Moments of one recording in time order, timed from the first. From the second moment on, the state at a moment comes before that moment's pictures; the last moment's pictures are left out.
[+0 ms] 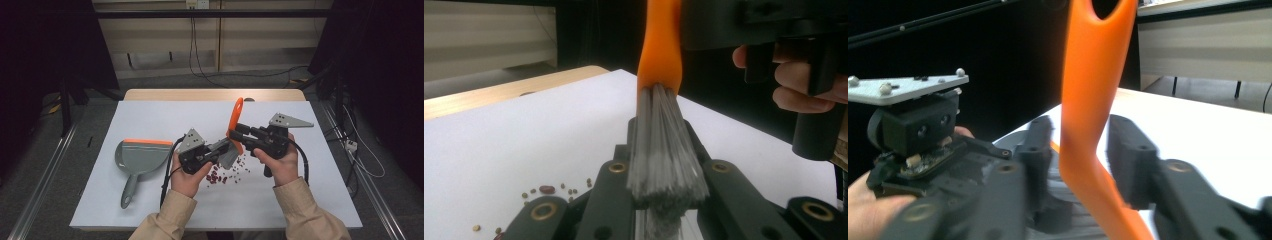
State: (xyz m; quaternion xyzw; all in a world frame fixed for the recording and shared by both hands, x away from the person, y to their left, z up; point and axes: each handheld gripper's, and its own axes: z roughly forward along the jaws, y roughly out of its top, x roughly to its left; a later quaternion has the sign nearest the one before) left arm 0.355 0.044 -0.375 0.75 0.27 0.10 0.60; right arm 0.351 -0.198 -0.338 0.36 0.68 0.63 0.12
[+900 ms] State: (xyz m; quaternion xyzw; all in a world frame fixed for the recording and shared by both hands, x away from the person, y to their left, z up) left arm 0.355 0.057 -0.362 0.75 0.26 0.08 0.60; right arm 0.354 -0.222 -0.372 0.33 0.71 0.61 0.11
